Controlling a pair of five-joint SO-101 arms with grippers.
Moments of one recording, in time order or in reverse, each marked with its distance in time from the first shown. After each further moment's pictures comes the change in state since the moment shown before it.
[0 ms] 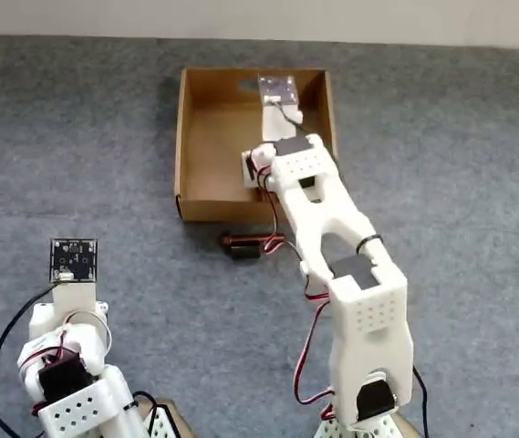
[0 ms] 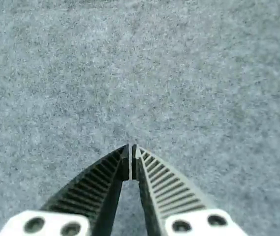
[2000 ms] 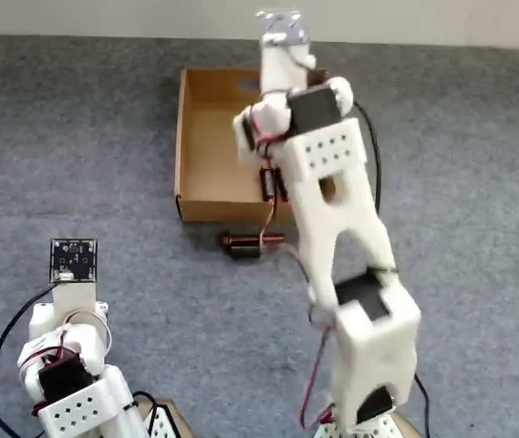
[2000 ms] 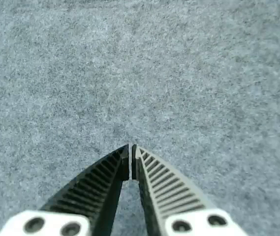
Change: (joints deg) left arm 0.0 0.0 0.0 0.0 0.0; right arm -6.1 -17.4 -27.9 47.5 -0.6
